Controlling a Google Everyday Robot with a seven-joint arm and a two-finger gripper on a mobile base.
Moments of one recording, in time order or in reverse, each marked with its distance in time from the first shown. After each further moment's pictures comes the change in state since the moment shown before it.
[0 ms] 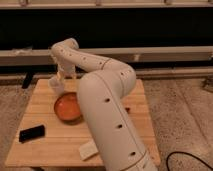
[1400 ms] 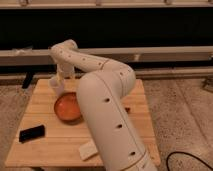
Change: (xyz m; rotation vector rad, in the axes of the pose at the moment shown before) arm 0.005 0.007 0.006 -0.005 0.009 -0.010
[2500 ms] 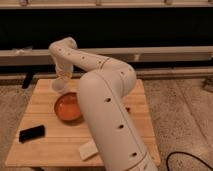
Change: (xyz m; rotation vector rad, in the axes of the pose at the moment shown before) arm -0.003 0.008 -0.018 -0.014 -0.002 -0.032
